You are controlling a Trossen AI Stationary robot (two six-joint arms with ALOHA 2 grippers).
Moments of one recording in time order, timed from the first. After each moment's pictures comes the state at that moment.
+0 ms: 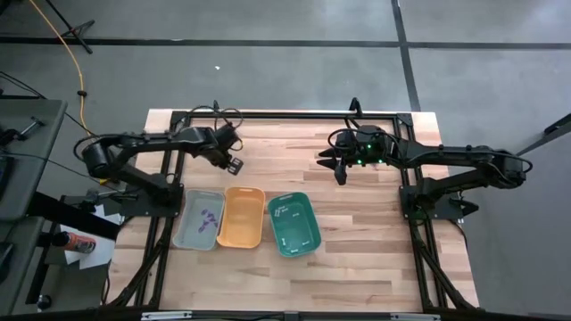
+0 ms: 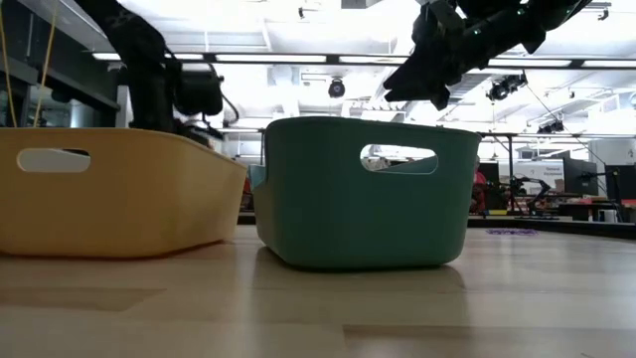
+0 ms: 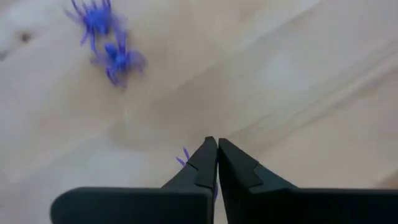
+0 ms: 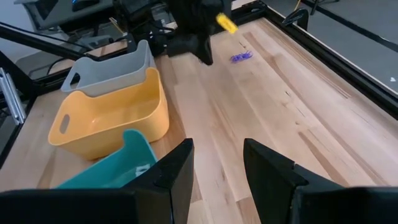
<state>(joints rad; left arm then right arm) 0.56 1.40 0.71 -0.63 -0.04 -0.47 -0.28 1.15 0.73 -0.03 -0.15 0.18</state>
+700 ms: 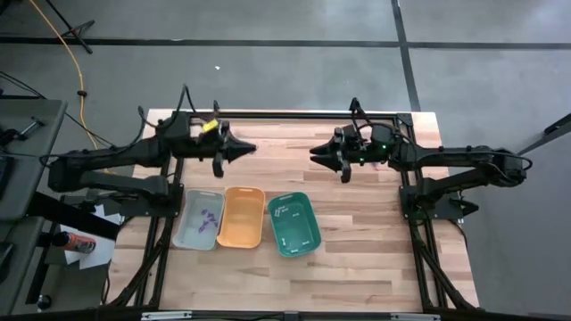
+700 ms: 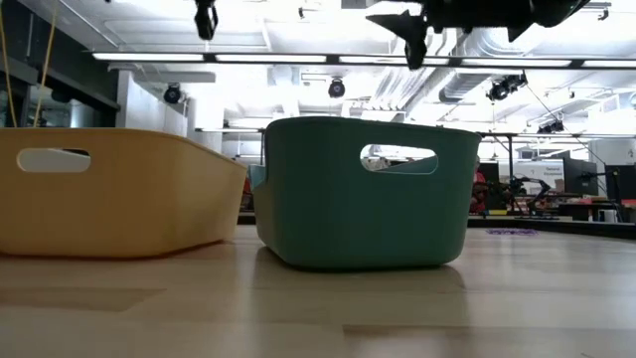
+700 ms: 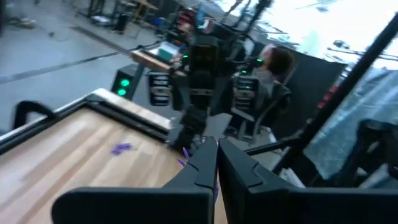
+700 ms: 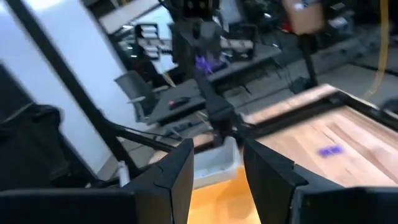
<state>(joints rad) 0.24 0.91 0.79 0.10 0.20 -0.43 -0.23 1.14 0.73 0.41 -0.27 0.42</state>
